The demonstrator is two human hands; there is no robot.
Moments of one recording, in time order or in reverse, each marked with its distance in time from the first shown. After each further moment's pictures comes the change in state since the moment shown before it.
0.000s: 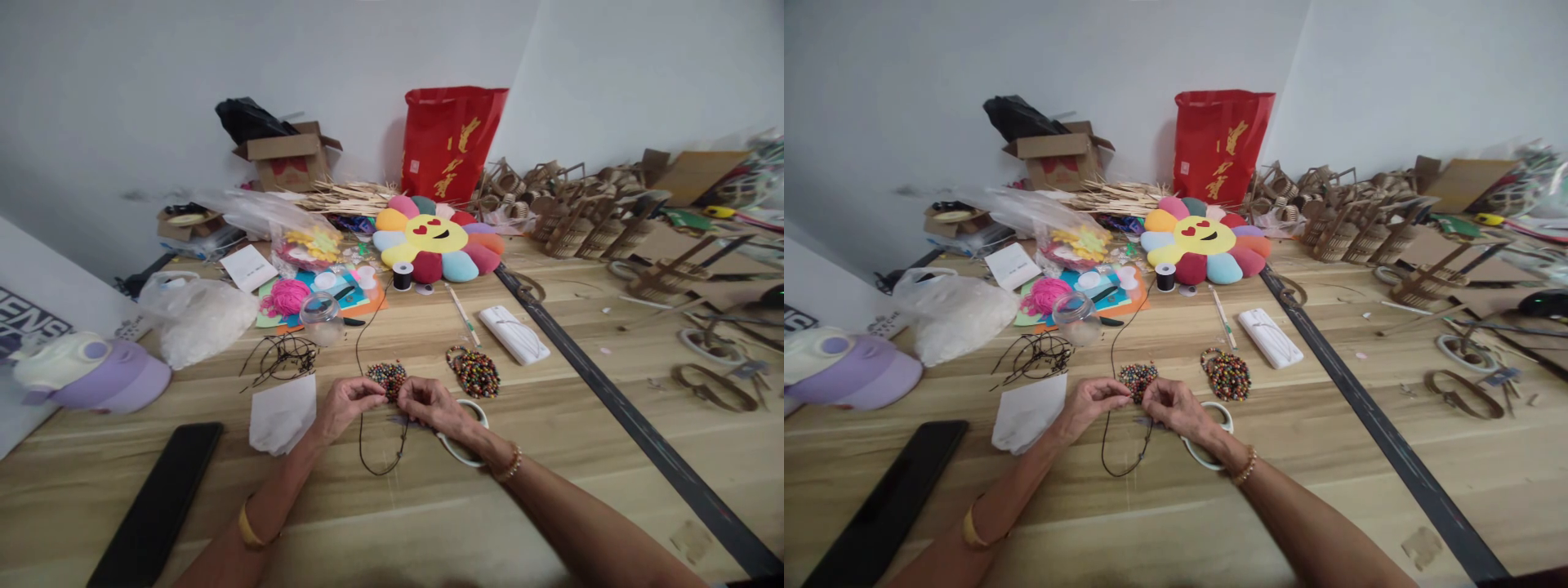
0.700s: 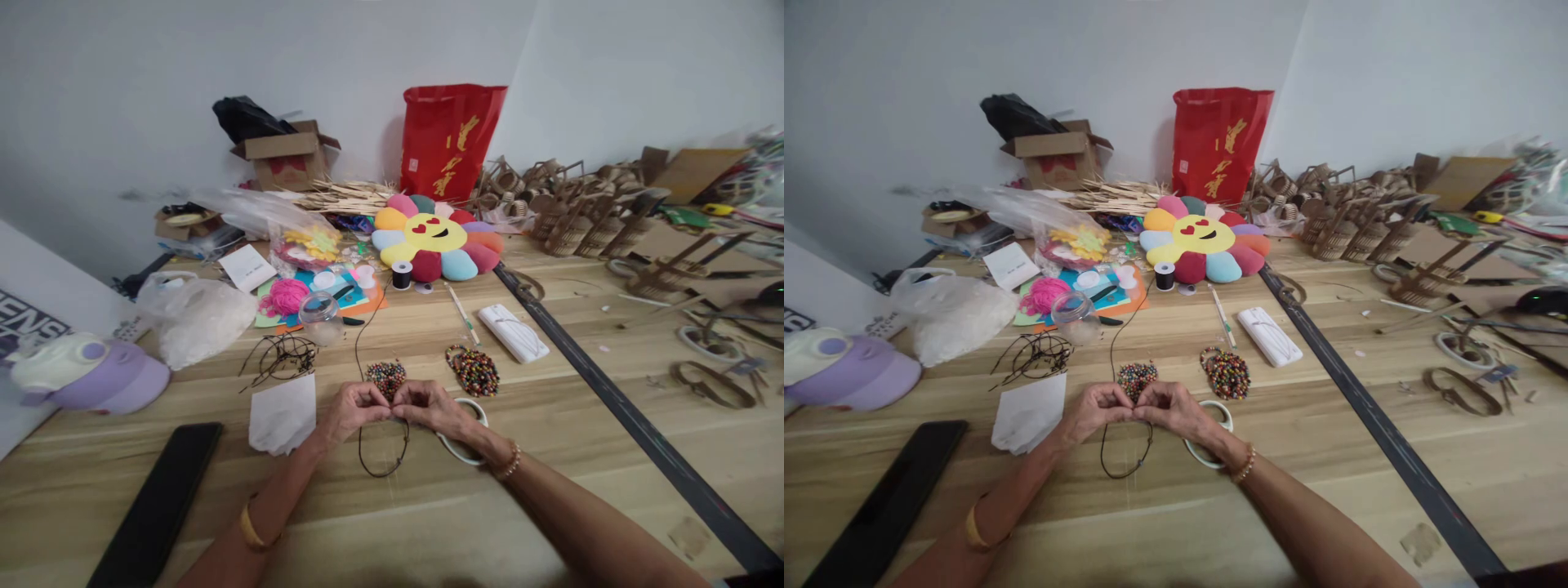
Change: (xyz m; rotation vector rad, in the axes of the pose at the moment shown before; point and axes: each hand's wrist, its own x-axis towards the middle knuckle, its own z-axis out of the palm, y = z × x) left_hand -0.003 0.001 0.008 -0.033 -0.115 -0.069; right_hand -0.001 -0.001 0.000 0.012 -0.076 0.003
